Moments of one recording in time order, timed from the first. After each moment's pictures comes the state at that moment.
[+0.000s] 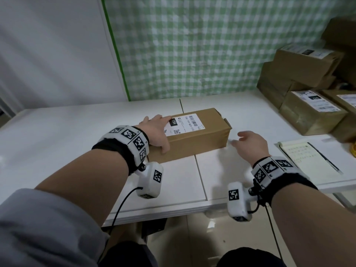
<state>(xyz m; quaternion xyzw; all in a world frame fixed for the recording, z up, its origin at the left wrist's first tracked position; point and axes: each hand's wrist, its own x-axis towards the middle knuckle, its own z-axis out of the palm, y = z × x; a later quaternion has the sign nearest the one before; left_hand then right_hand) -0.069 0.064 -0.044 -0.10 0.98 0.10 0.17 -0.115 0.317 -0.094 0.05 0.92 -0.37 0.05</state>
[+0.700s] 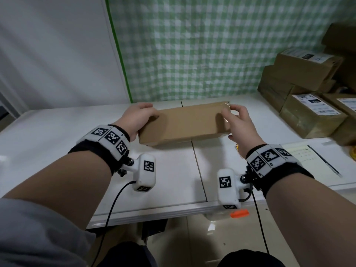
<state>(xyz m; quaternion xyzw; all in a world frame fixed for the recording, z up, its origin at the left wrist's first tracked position) -0.054 0.039 -0.021 -0.23 0.77 0.59 -0.07 -0.110 0.280 -0.049 0.00 0.74 -0.67 0.06</state>
